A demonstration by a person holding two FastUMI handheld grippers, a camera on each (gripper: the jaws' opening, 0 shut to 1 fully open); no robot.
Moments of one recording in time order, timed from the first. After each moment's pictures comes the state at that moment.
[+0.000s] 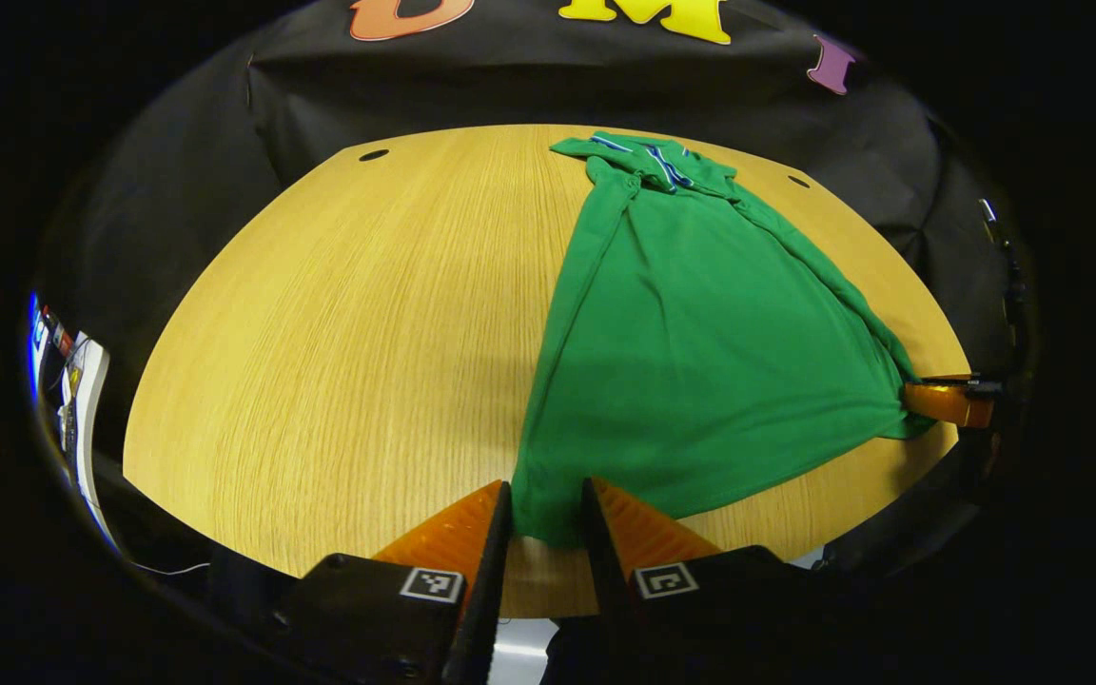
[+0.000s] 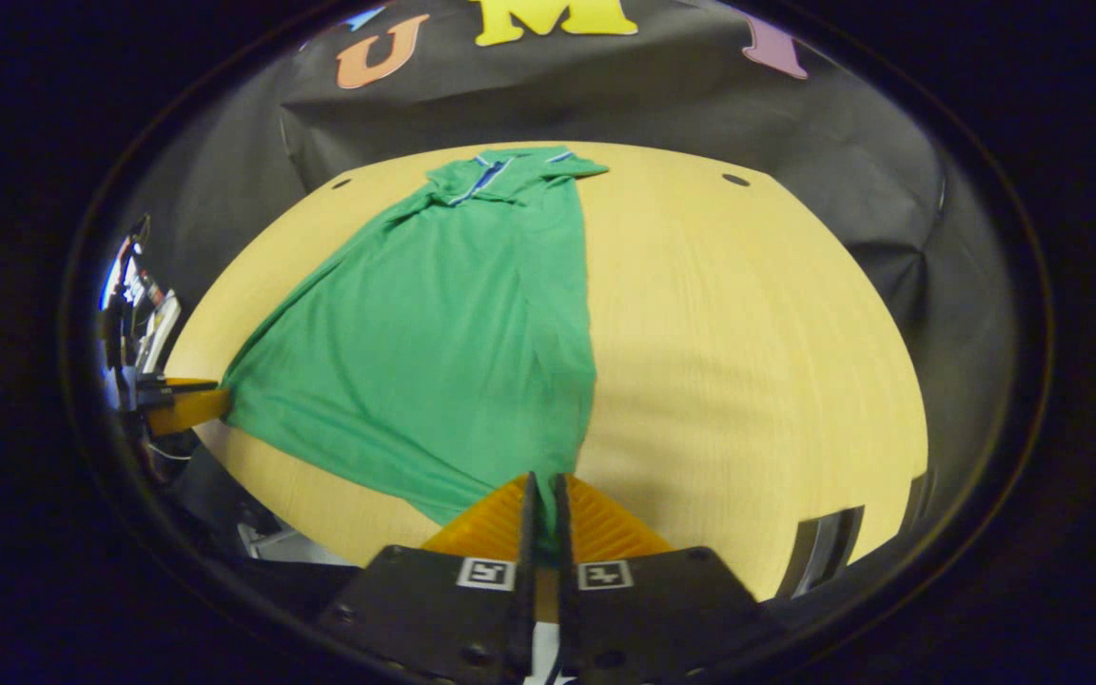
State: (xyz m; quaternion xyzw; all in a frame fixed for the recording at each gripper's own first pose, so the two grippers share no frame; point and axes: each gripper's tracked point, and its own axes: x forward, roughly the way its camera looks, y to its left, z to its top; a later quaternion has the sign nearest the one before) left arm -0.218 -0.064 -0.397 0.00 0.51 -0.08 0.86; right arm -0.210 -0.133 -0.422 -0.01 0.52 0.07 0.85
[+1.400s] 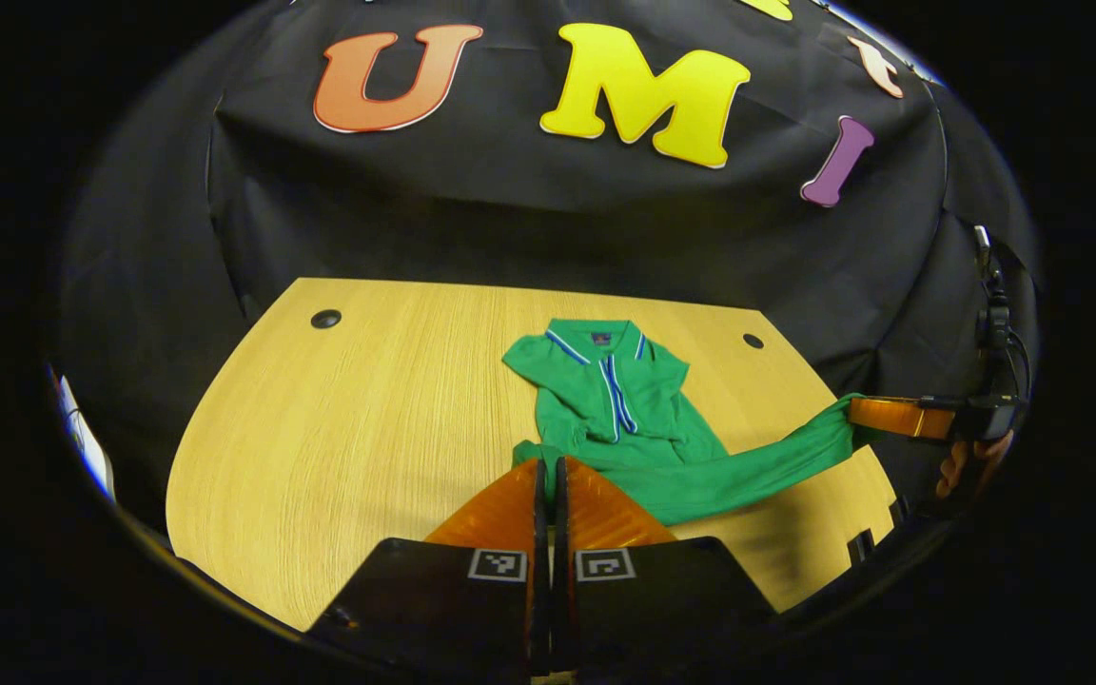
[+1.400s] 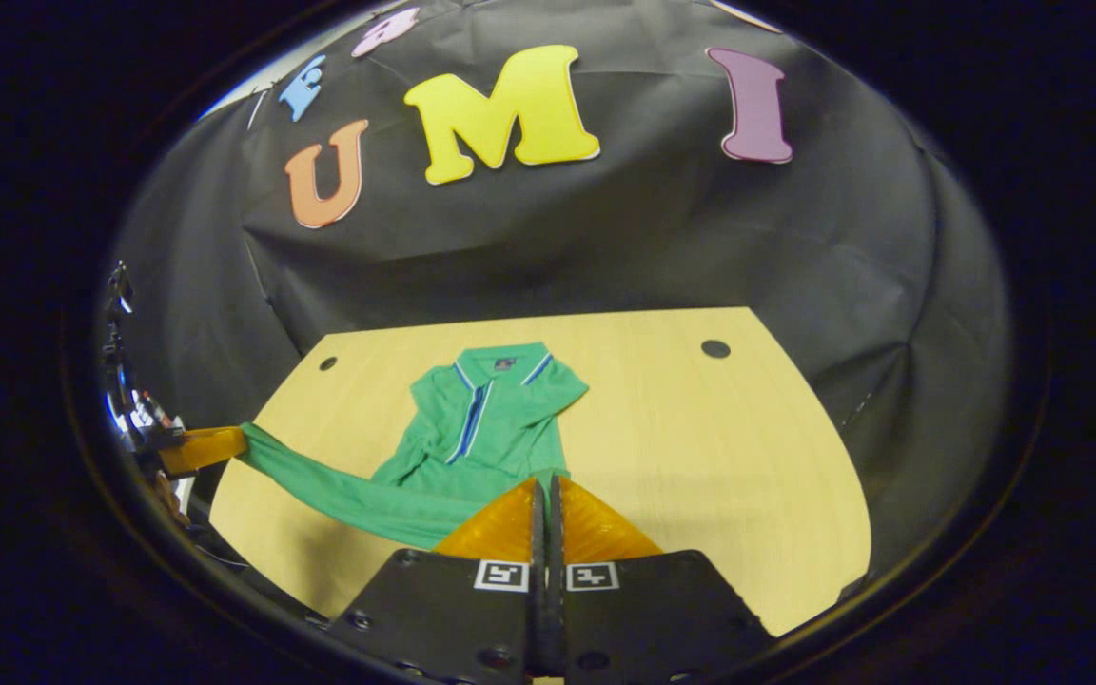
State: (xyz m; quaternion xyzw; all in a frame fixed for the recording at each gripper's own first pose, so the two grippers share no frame) left arm 0.007 -0.097 -0.214 -0.07 0.33 -0.13 0.93; right arm 0.005 -0.144 -0.233 0.07 0.37 0.04 0.93
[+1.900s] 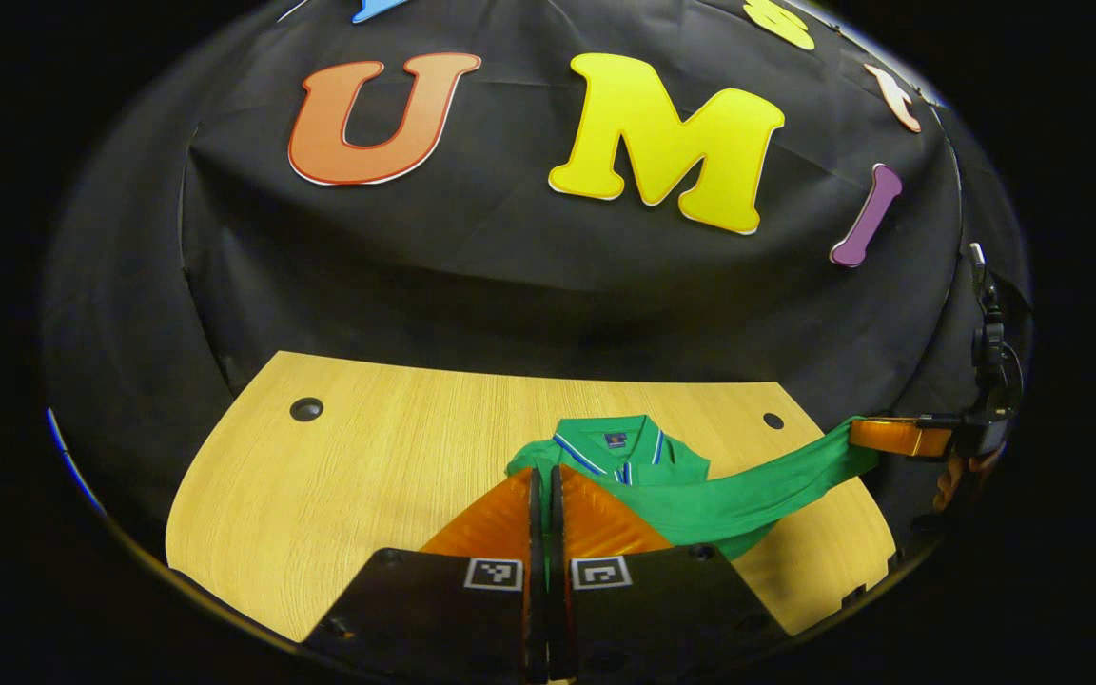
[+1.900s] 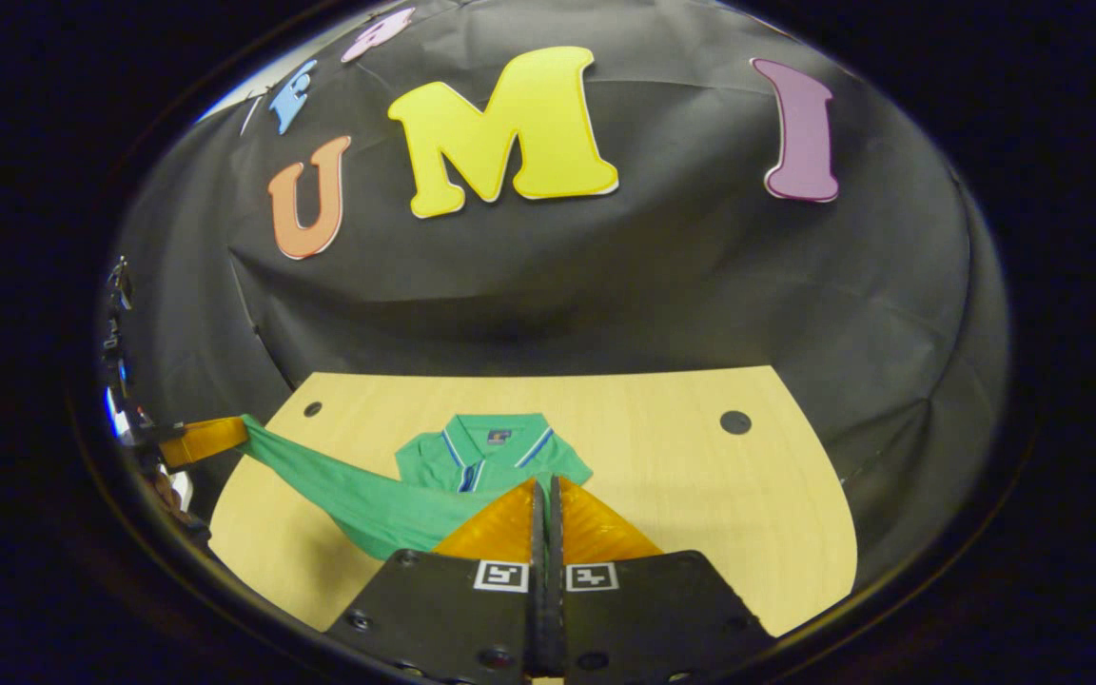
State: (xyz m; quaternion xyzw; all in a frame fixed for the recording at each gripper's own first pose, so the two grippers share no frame) left arm 0.130 -0.098 -0.195 -0.07 0.28 -0.11 0.95; right arm 0.128 -0.136 -0.212 0.07 0.33 0.05 0.94
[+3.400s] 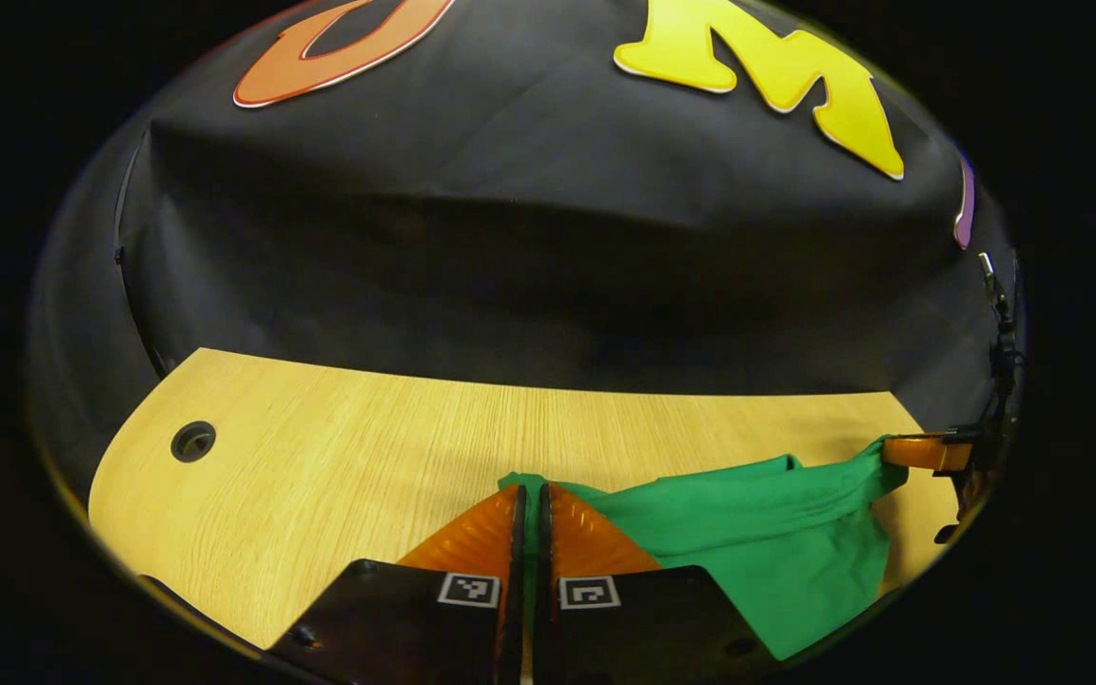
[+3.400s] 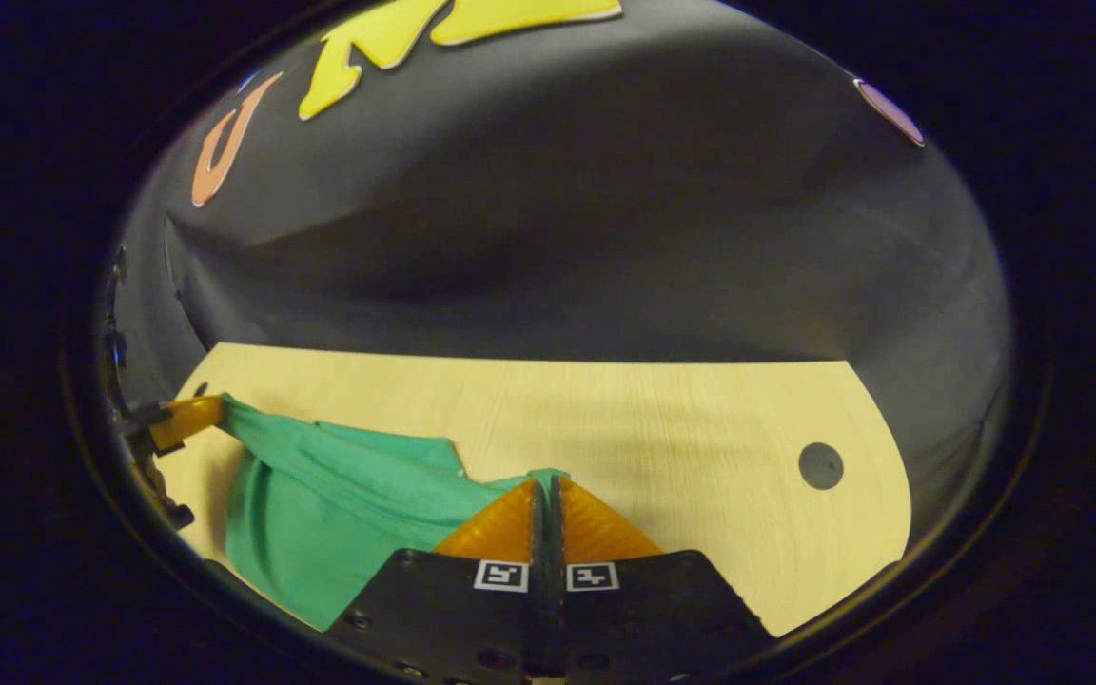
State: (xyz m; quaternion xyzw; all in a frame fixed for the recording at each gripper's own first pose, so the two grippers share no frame) left arm 0.312 -0.106 -0.389 -0.04 0.31 -0.06 0.95; right arm 0.312 -0.160 -0.416 0.02 0.40 0.03 0.91
